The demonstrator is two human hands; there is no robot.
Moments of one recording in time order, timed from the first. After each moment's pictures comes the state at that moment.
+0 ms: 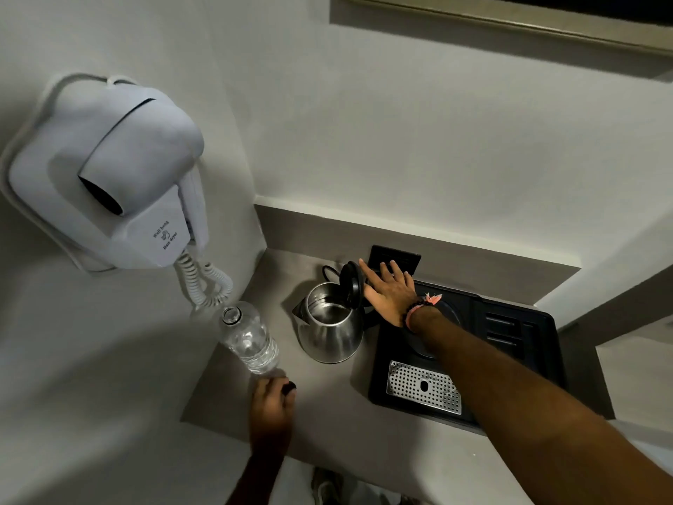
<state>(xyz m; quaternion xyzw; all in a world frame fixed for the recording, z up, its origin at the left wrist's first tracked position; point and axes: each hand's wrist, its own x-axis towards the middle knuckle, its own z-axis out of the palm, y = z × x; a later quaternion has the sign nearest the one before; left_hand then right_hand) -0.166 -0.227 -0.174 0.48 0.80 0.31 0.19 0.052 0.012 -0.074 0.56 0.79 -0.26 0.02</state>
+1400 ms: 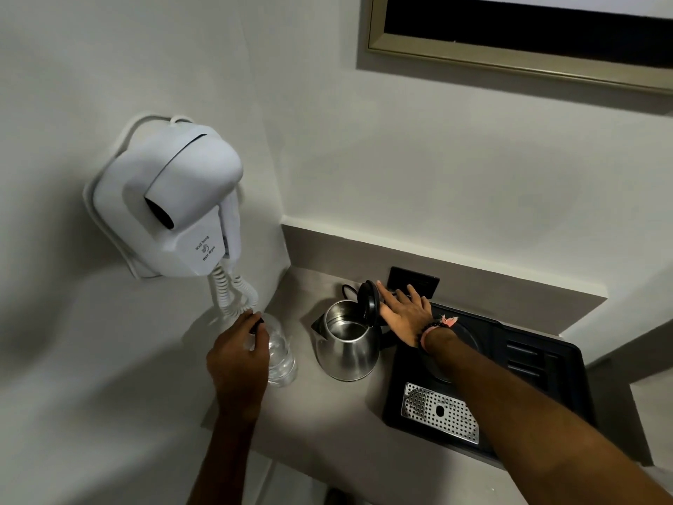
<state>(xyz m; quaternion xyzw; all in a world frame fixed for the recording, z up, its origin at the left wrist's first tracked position) -0.211 -0.173 -0.009 0.48 0.74 0.46 -0.11 0.051 0.004 -0.059 0.56 0.78 -0.28 0.04</state>
